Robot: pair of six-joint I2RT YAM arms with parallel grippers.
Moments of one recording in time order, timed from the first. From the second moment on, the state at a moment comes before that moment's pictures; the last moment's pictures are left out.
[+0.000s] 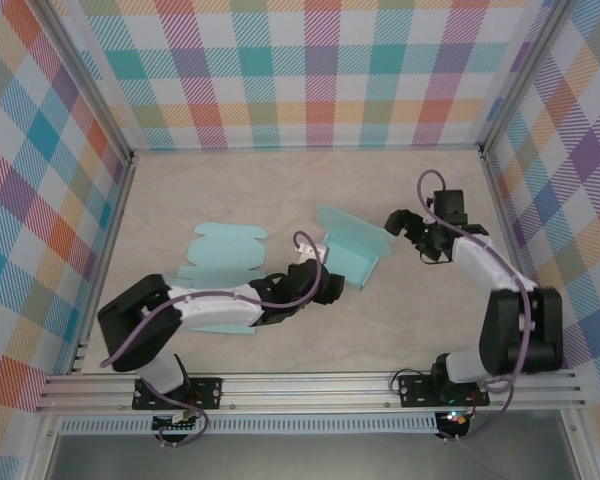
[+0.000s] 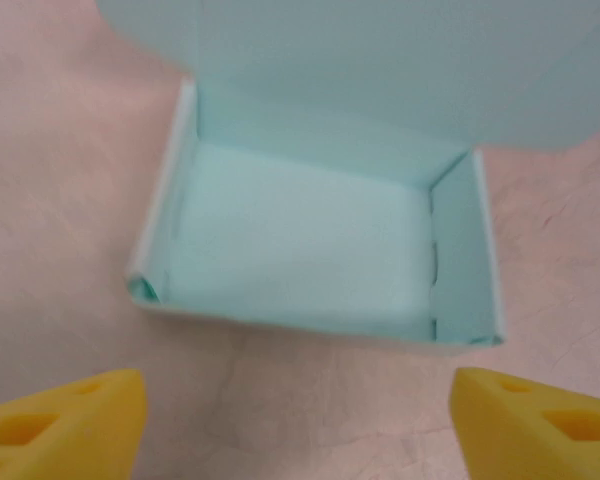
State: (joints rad) left arm -1.03 1.56 0.85 0.07 -0.39 -0.55; right arm 0.05 1.36 0.89 -0.45 -0.24 0.53
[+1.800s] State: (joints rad) left arm -0.47 2.05 1.47 -0.15 0.67 0.42; right arm 0.05 0.79 0.58 -0.43 -0.37 0.38
